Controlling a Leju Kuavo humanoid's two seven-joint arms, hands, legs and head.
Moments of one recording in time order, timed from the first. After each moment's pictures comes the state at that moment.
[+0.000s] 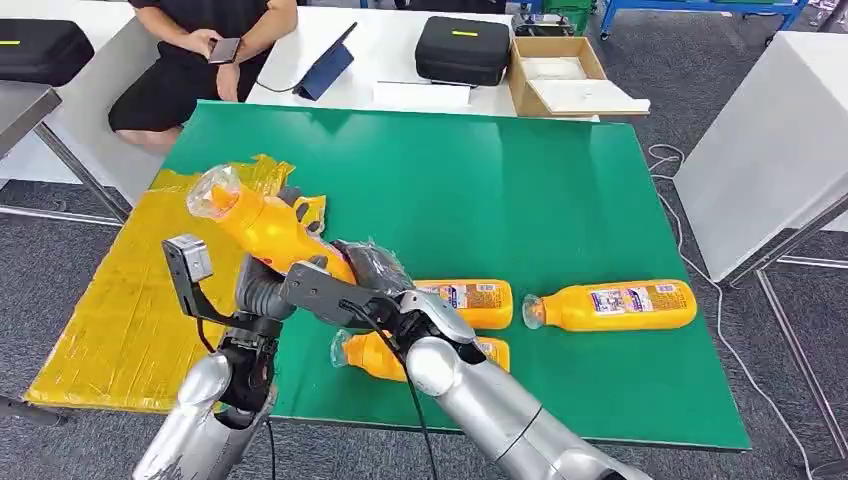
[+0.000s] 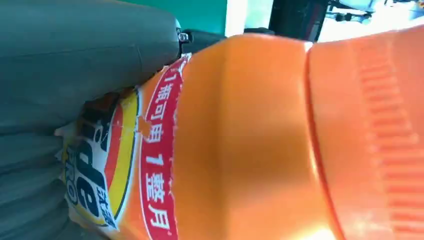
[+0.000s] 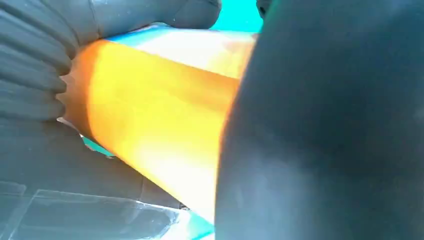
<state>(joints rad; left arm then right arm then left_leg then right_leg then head) -0.21 -0.01 -0.25 -1.50 0.43 0.08 -0.22 -0.60 0.27 0.88 -0.97 0.51 0.13 0.17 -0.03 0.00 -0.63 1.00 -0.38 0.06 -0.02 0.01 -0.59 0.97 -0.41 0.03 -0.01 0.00</state>
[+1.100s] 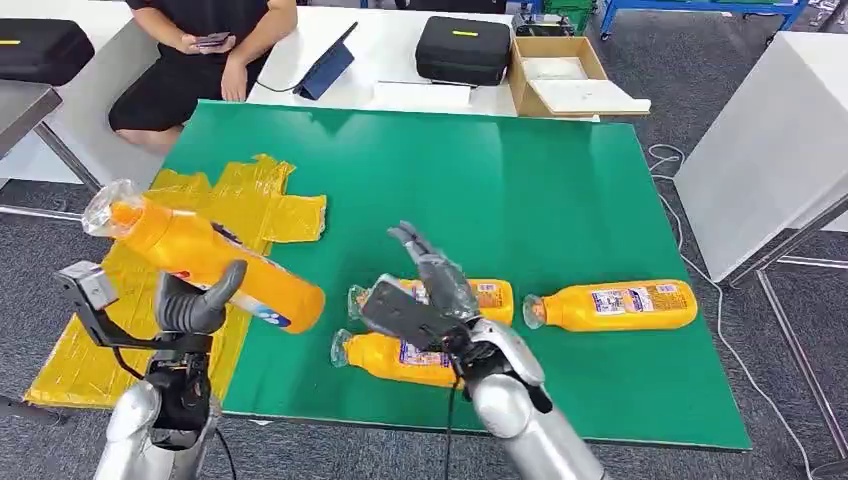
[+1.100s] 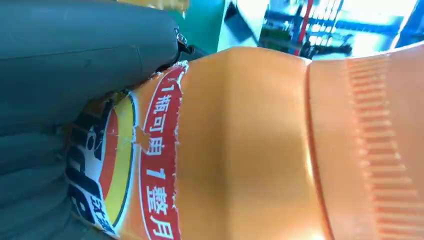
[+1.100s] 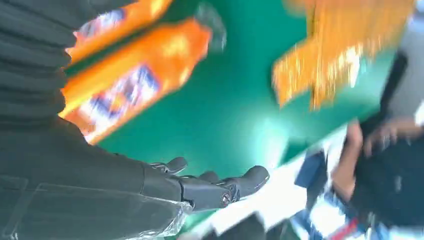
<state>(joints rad) -0.06 -0.02 0.04 -1.68 0.36 -0.02 -0.20 -0.32 0.12 0.61 -1.39 0.65 0.12 0.14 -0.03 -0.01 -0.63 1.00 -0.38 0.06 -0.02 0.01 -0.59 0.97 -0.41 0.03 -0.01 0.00</state>
